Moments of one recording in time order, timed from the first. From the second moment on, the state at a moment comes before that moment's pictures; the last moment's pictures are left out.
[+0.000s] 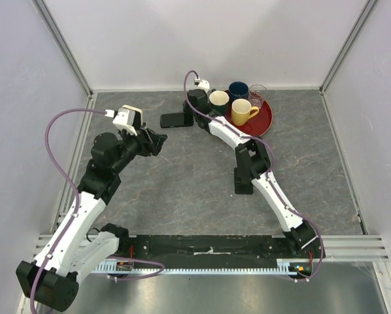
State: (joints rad) left arm -0.32 0.83 0.78 -0.07 0.19 -0.31; right arm 0.57 2.84 2.55 -0.03 0.24 0.55
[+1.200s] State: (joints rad) left arm -0.48 2.31 2.28 -0.49 -0.34 -0.15; right arm -0.03 1.63 1.38 0.07 -0.04 0.52
